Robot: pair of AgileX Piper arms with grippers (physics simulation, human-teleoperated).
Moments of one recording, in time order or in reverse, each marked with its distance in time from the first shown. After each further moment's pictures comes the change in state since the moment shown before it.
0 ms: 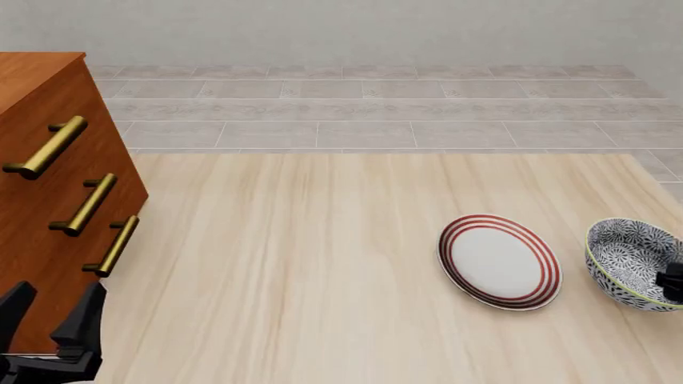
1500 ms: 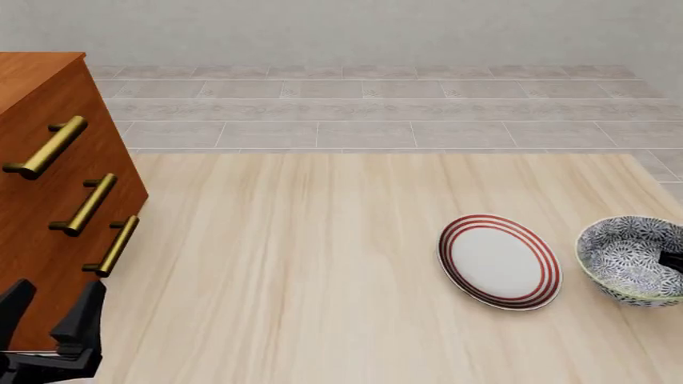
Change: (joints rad) left arm 0.001 0.021 0.000 -0.029 -0.005; right arm 0.039 -0.088 -0.038 0.080 0.033
